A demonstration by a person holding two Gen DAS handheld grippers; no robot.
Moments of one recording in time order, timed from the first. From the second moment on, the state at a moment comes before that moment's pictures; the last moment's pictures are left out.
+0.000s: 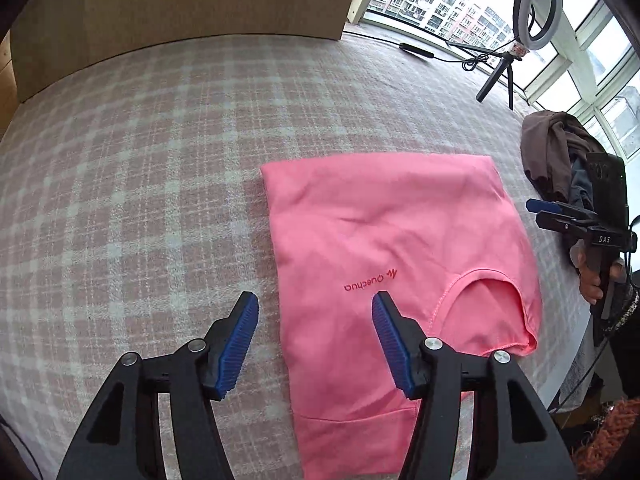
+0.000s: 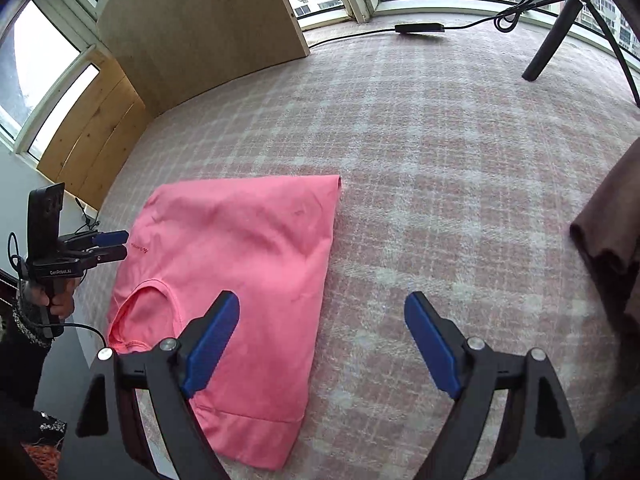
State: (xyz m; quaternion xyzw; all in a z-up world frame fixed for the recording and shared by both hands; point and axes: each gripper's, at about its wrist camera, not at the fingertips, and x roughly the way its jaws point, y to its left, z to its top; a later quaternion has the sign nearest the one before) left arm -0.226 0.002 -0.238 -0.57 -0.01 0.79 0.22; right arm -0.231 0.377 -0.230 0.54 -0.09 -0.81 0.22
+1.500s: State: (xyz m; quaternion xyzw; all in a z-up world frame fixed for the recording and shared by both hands) left arm -0.196 0.027 -0.174 -0.49 0.01 0.84 0.22; right arm -0.215 0.277 -0.182 0.46 -0.10 -0.82 0.33
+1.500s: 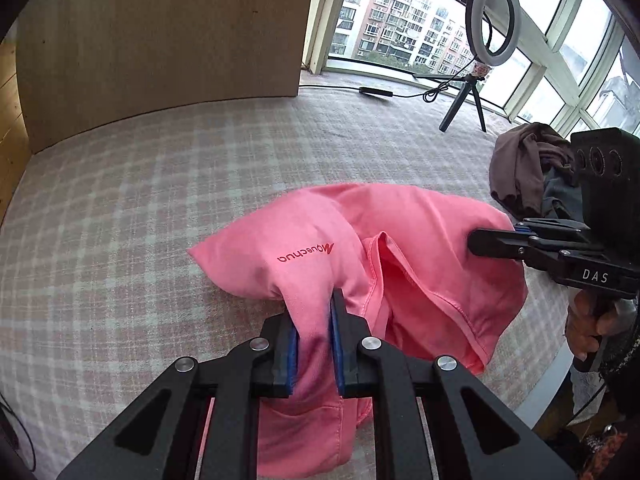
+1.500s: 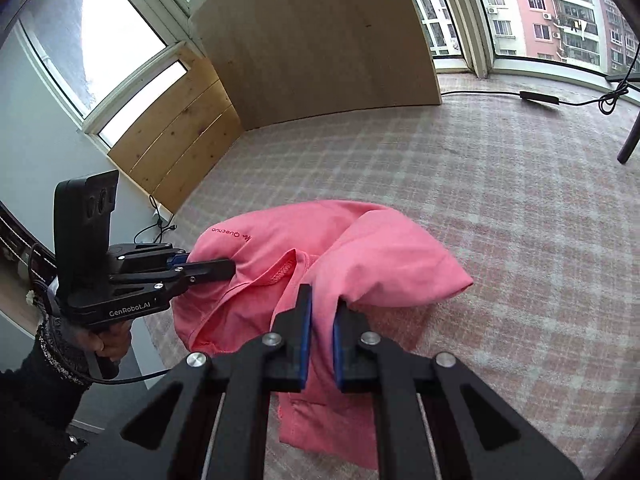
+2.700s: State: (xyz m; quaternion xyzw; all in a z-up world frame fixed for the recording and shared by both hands) left arm -0.406 -0.305 -0.173 -0.56 0.11 0.82 0.07; right arm -0.390 -0.027 -0.199 0.56 0.00 -0.77 0.31
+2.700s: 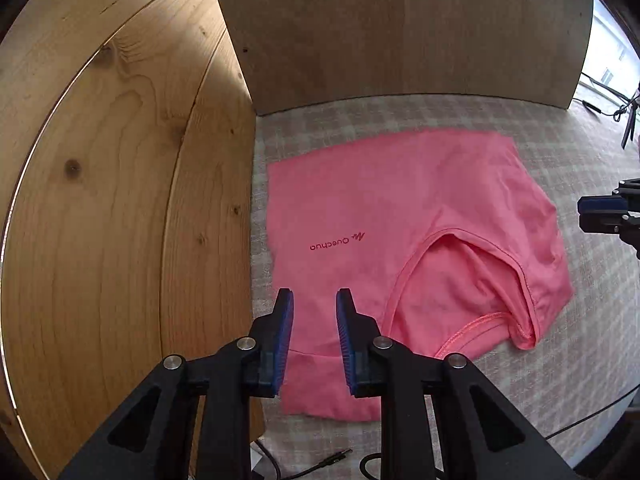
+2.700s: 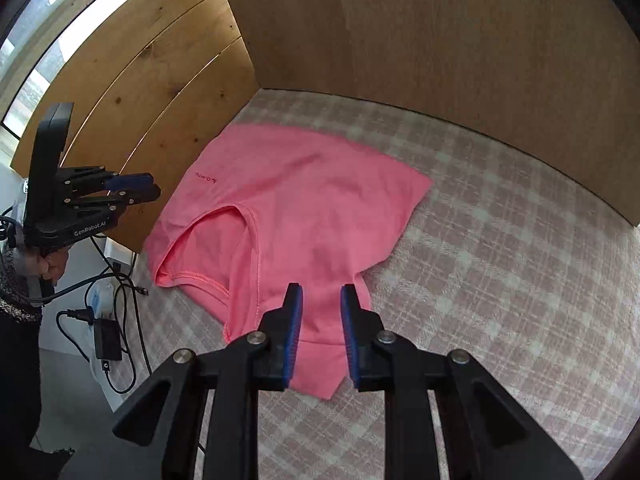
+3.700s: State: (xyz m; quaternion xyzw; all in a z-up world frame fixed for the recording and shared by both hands) left arm -0.517 -0.275 -0.238 -0.58 0.13 0.80 0.09; right arm -0.494 -0.040 -0.233 0.51 -0.04 -0.81 0.29
